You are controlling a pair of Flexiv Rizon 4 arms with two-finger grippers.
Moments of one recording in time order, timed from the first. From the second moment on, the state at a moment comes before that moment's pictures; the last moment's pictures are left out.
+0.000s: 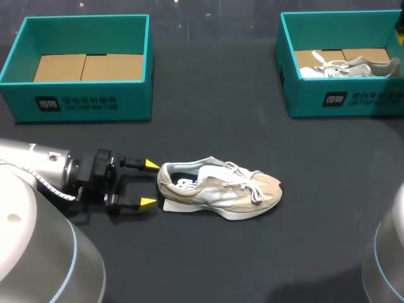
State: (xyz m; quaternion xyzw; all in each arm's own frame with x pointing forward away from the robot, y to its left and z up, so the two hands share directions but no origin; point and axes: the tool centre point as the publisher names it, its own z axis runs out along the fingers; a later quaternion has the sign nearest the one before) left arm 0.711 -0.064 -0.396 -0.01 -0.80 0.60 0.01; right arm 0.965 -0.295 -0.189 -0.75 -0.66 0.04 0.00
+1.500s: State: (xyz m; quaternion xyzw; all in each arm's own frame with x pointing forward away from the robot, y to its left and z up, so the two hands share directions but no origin) left arm 0.711 -0.099 -0.394 0.01 -0.80 0.61 0.00; right arm 0.965 -0.295 -0.189 -0.75 -0.66 0.04 0.00
